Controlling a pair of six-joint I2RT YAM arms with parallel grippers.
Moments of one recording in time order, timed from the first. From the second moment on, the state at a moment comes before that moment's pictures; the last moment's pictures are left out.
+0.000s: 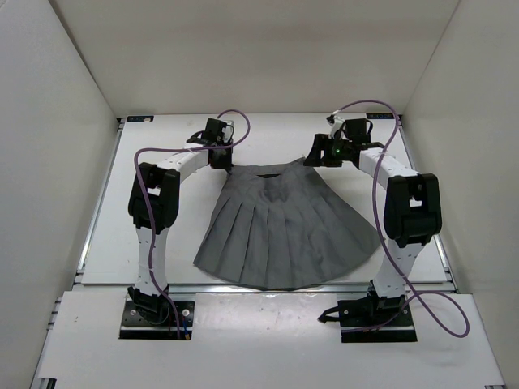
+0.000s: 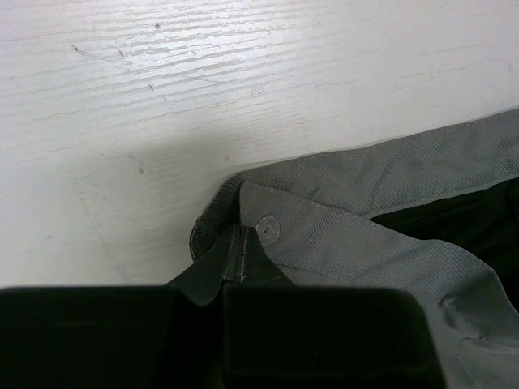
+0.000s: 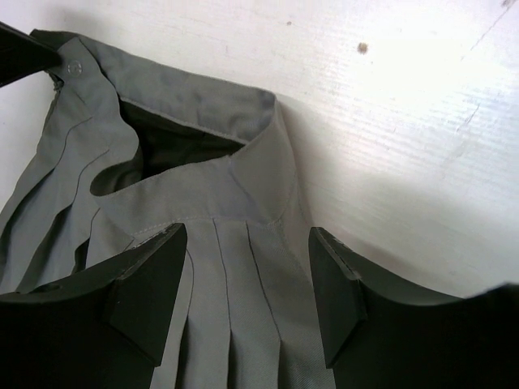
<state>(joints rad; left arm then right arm) -0.33 2.16 1.63 -0.38 0.04 -0.22 0.11 1.88 1.35 -0.23 -0.54 0.15</state>
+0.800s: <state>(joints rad) -0.28 2.06 1.46 -0.28 0.16 -0.24 0.14 2.07 1.50 -0.28 -0.61 0.05</state>
